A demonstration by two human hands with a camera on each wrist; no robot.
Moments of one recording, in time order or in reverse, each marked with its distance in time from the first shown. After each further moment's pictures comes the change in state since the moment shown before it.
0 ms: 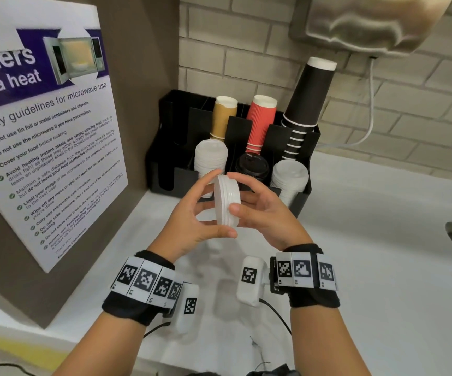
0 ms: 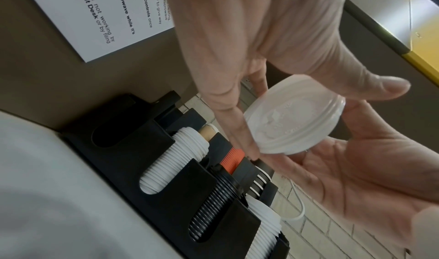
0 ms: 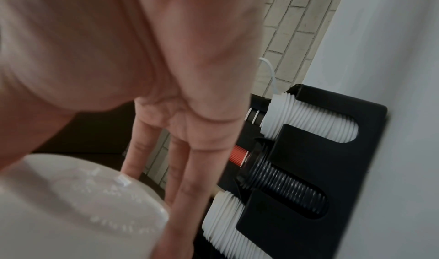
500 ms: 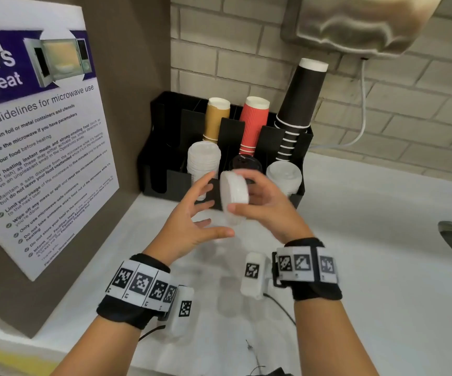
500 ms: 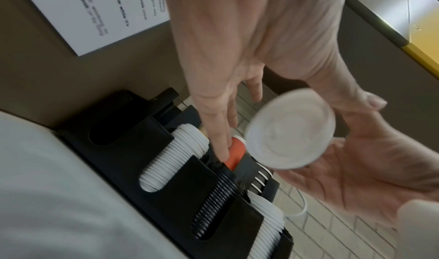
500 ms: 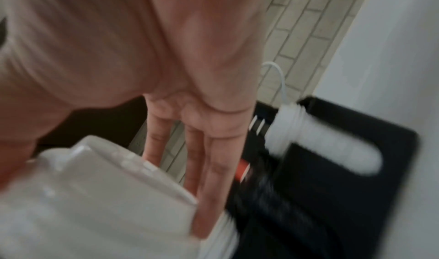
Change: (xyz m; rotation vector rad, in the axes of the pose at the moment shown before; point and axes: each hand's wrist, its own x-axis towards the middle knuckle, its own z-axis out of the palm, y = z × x) left_hand 0.006 -0.007 0.005 0.050 0.024 -0.059; right_hand 0.007 -0.005 -0.021 -0.165 0.117 -0.055
